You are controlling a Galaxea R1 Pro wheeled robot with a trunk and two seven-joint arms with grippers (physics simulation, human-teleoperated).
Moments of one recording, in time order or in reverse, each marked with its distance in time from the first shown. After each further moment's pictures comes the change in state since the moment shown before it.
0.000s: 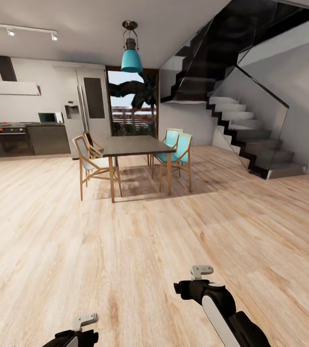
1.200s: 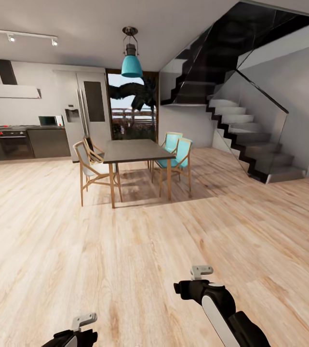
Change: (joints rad) left arm 0.000 0.003 0.015 0.001 0.012 0.000 0.008; right arm 0.000 0.003 -0.002 0.002 0.001 0.000 0.000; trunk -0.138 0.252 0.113
